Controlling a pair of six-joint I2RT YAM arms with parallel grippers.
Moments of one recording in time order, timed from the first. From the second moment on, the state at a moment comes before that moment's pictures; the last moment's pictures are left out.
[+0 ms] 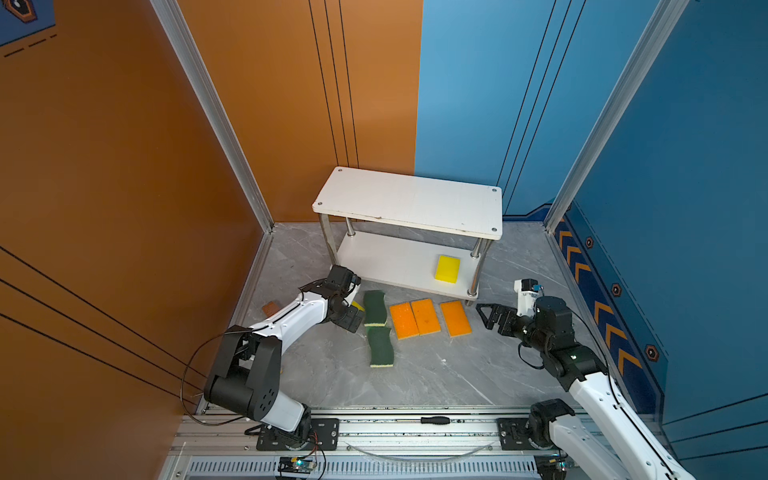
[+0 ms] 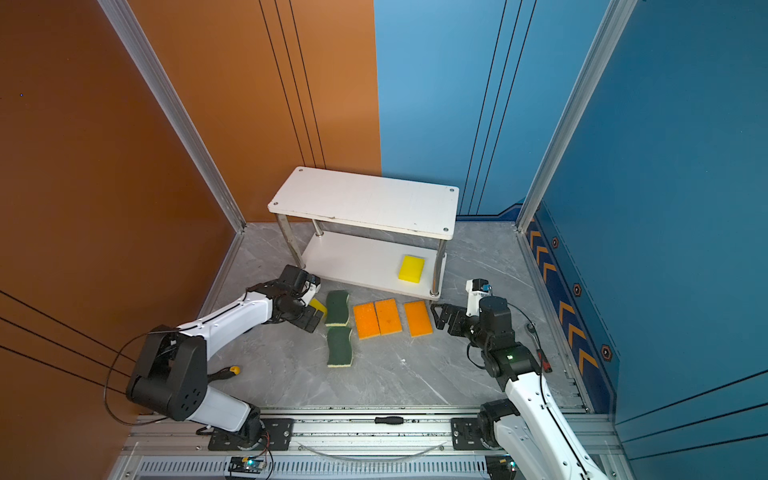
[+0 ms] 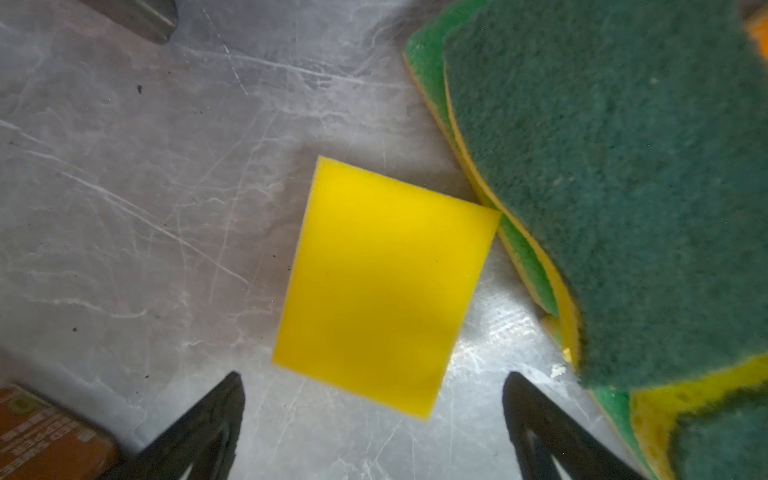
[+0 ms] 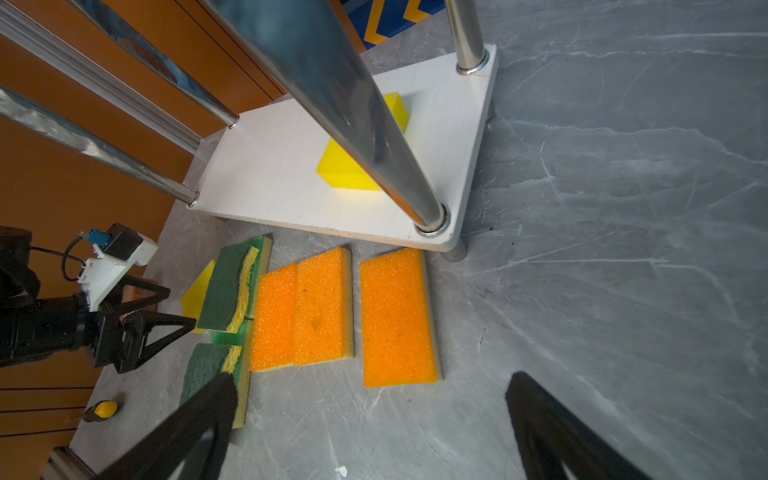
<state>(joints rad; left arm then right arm) -0.31 1.52 0.92 -0.63 -0.09 0.14 0.20 0.73 0.53 -0.36 -0.25 0.47</state>
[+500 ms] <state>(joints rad) -0.30 1.61 0.97 -0.63 -0.07 0.17 0.20 0.73 0.53 -0.36 -0.25 0.47</state>
